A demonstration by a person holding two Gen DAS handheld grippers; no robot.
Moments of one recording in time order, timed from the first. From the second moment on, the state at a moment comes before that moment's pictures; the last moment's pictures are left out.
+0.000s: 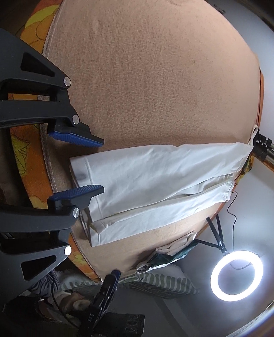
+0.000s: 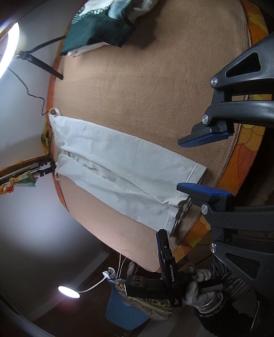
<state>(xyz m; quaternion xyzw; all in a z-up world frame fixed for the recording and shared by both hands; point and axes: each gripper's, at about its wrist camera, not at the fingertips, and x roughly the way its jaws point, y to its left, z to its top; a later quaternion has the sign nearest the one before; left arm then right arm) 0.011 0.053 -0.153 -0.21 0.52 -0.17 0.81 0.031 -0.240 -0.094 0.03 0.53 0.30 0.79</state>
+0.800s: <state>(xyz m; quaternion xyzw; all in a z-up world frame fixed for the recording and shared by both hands) 0.004 0.056 -0.159 -0.23 0.50 -0.19 0.82 0.031 -0.230 -0.156 0.07 0.56 0.34 0.75</state>
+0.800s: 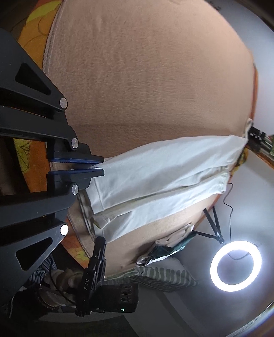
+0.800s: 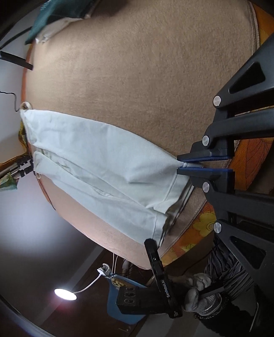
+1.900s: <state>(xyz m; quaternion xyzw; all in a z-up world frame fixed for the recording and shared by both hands) 0.037 0.076 -0.129 -0.33 0.45 -0.22 0.80 0.076 -0.251 -0.140 0.26 0.52 0.38 0.72</state>
